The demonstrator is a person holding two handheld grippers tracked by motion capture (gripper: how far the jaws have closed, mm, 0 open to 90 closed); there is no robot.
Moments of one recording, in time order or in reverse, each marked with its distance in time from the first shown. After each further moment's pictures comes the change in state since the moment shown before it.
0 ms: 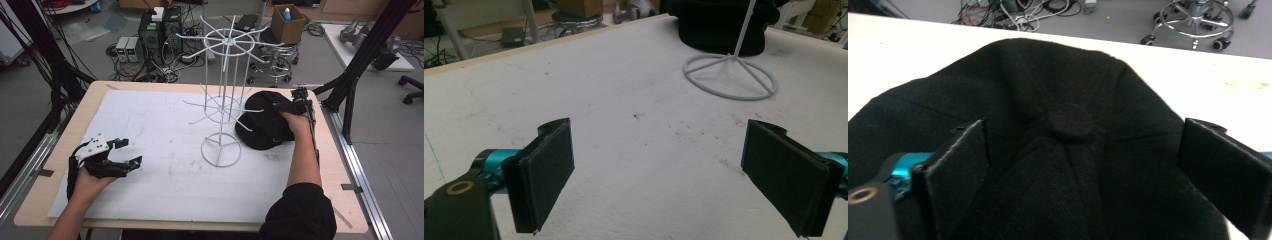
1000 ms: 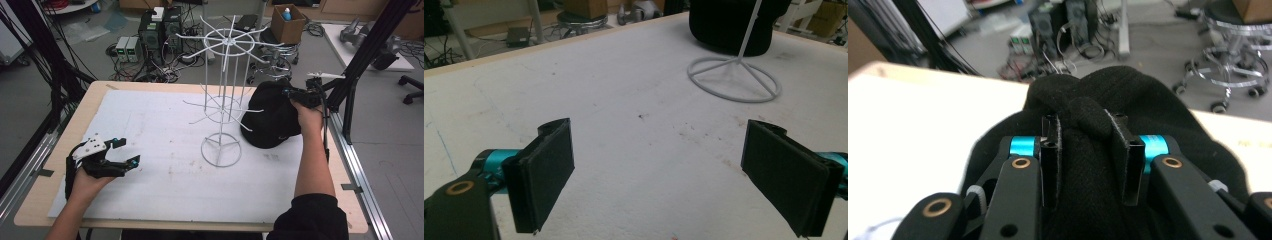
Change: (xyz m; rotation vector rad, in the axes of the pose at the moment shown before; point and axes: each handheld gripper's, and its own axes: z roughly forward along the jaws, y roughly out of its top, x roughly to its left) left arm 0.002 0.001 -0.005 -0.009 0.016 -0.012; right arm 0.012 0.030 -0.073 -0.176 0.150 0.004
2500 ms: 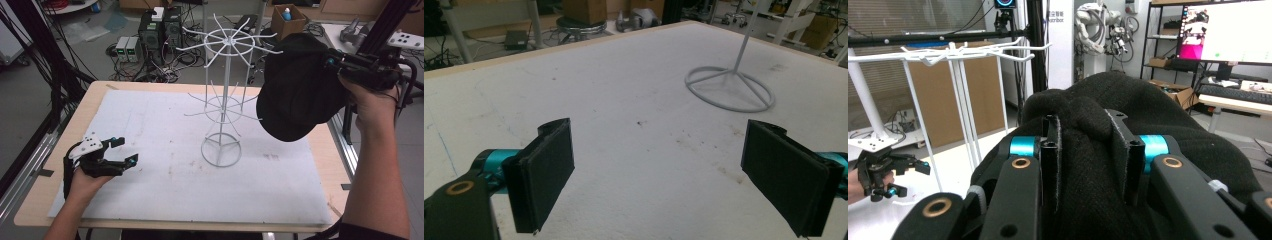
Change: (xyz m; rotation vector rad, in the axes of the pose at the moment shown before) left arm 0.002 0.002 -0.004 -0.022 -0.010 -0.026; right arm 0.047 0.088 -0.176 -0.318 0.377 -0.266
